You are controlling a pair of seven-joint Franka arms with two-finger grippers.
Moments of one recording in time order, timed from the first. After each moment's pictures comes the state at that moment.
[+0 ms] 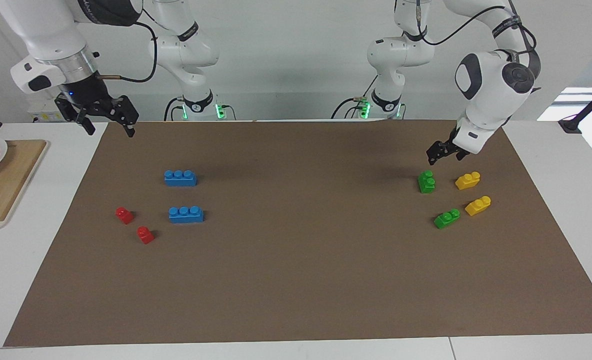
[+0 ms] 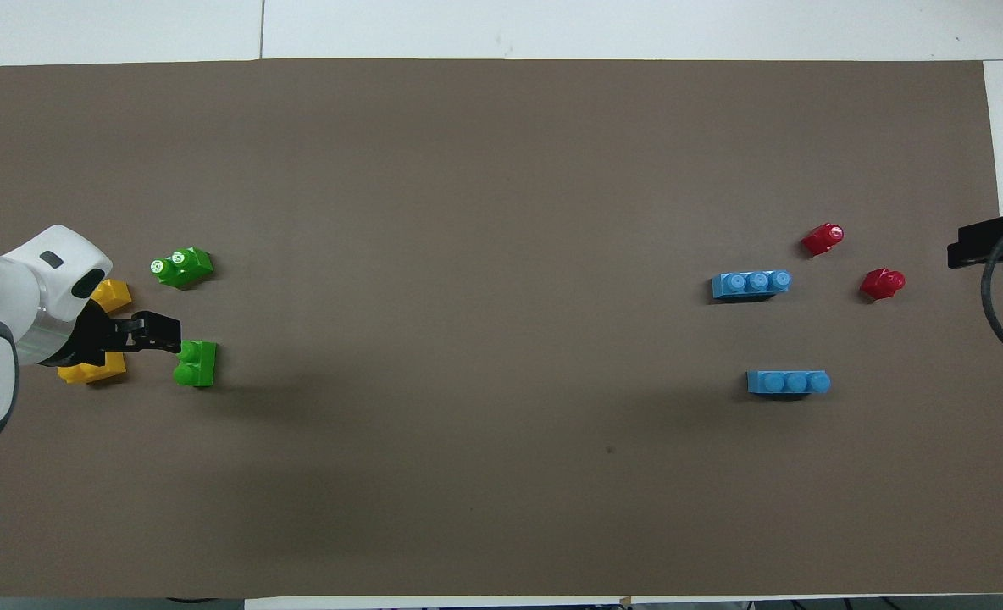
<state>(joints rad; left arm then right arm) 0.01 -0.10 -0.02 -2.18 0.00 1.96 -0.09 -0.04 -0.06 -0.03 -1.63 -0.02 1.59 0.02</state>
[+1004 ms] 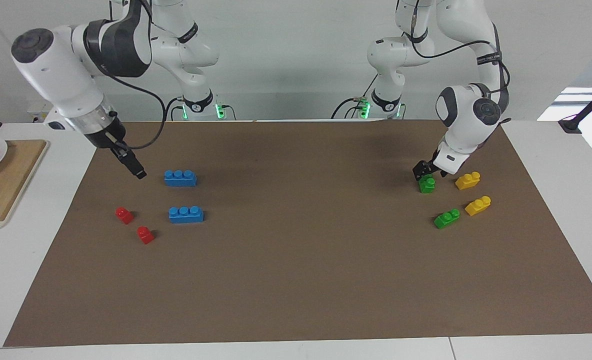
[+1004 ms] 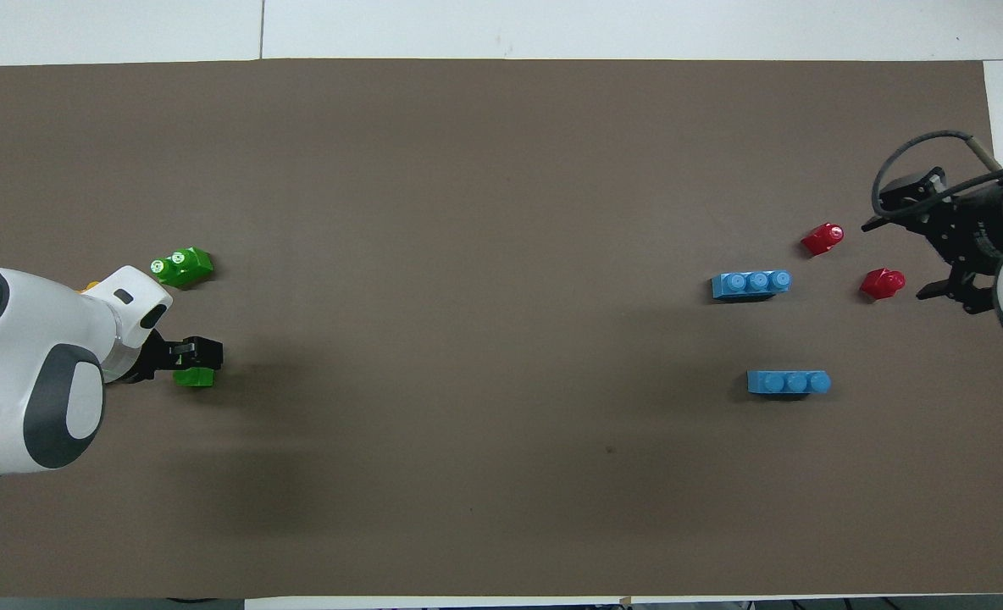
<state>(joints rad) 0.02 -0.02 -0.02 -2.35 0.00 2.22 -0.06 -0.05 0.06 -0.03 -1.81 0.12 1.82 0.92</state>
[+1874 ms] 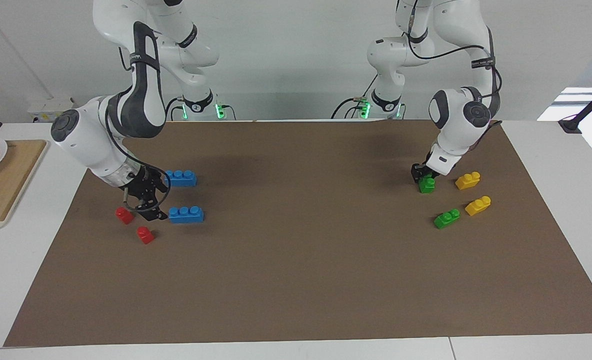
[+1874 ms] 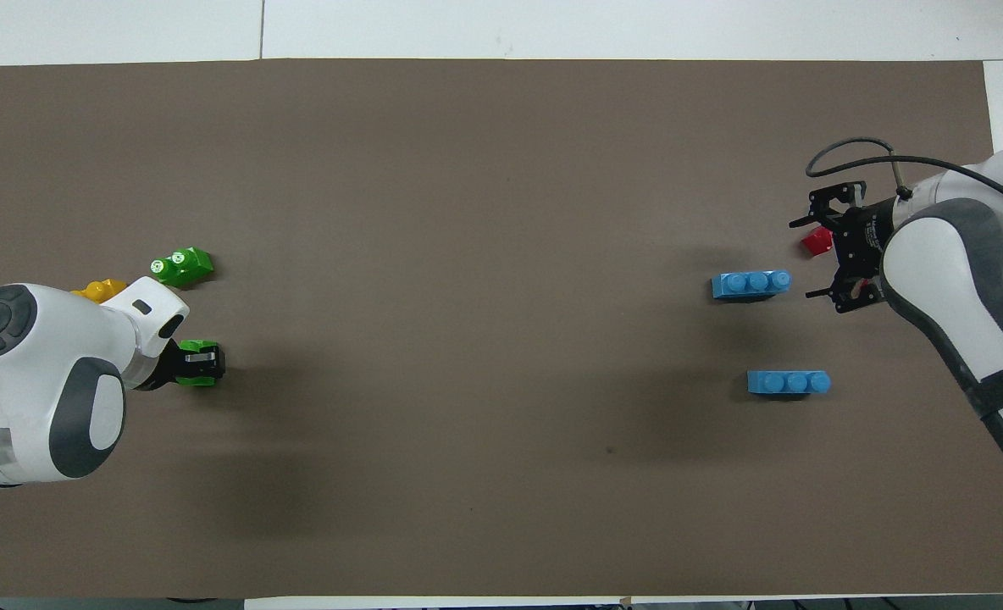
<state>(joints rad) 0.01 -0.01 -0.03 -2.40 0.00 2.28 -0.09 -0.05 0.19 -0.03 -1.95 0.31 2.08 1.18</state>
